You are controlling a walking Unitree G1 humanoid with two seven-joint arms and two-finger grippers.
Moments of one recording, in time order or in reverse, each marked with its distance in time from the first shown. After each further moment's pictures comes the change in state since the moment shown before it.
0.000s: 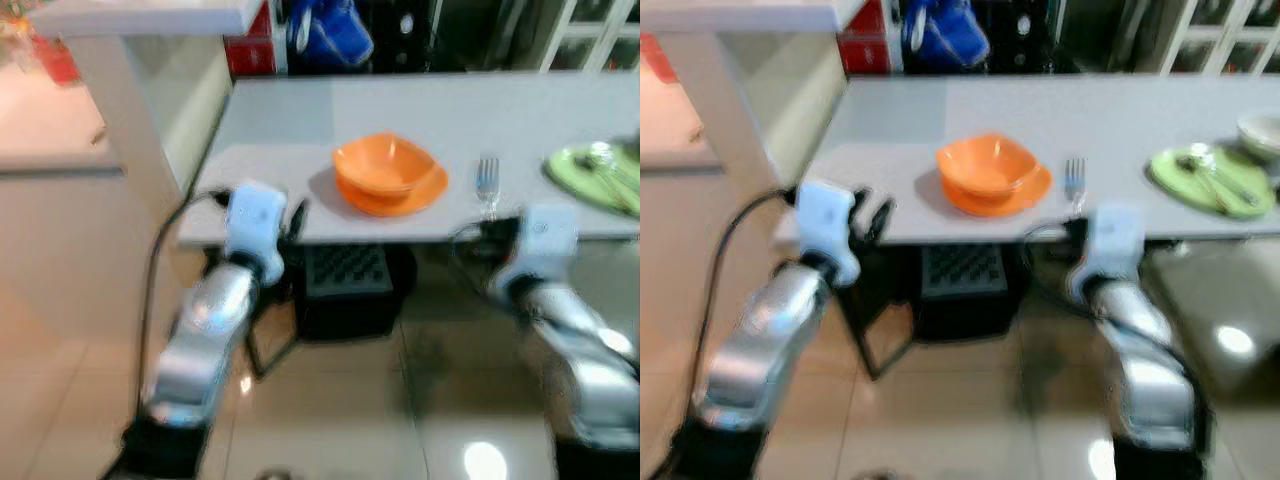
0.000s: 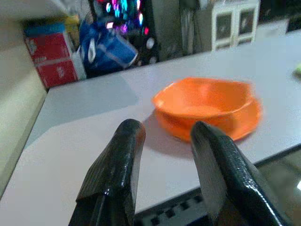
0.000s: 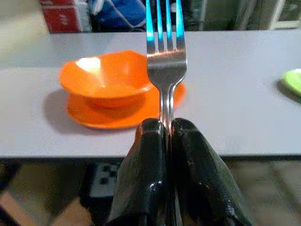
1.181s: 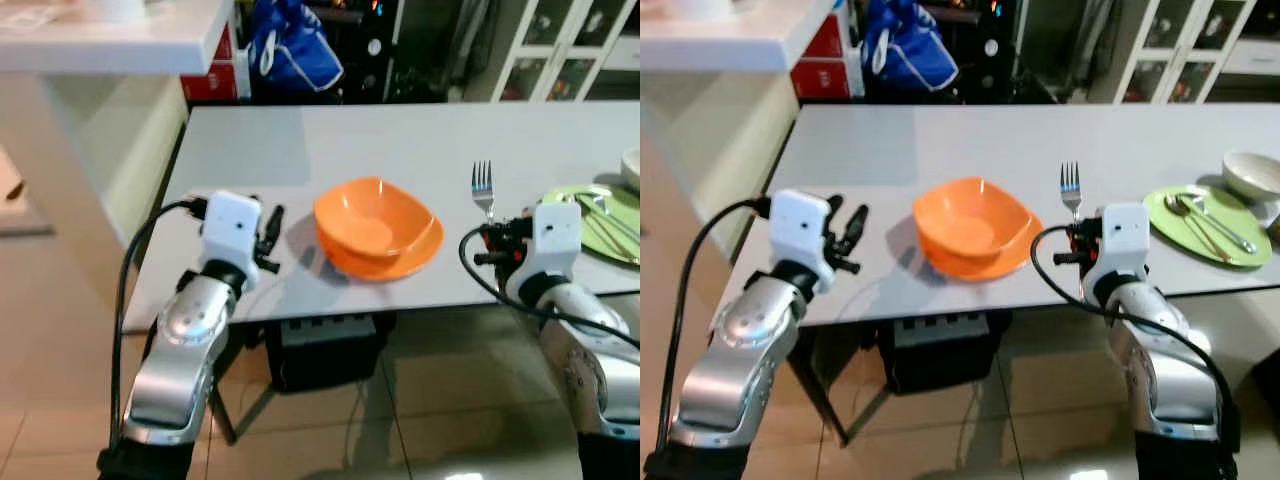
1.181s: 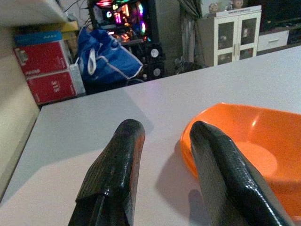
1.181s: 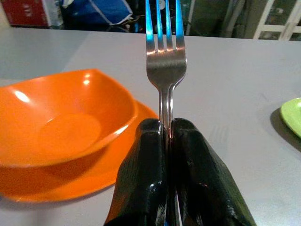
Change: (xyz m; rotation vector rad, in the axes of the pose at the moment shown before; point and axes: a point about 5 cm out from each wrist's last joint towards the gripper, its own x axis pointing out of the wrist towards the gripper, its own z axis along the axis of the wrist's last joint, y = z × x) left arm -0.014 0.001 0.003 0.019 -0.001 0.034; right arm -0.002 -0.032 -0.004 -0.048 0.062 0.009
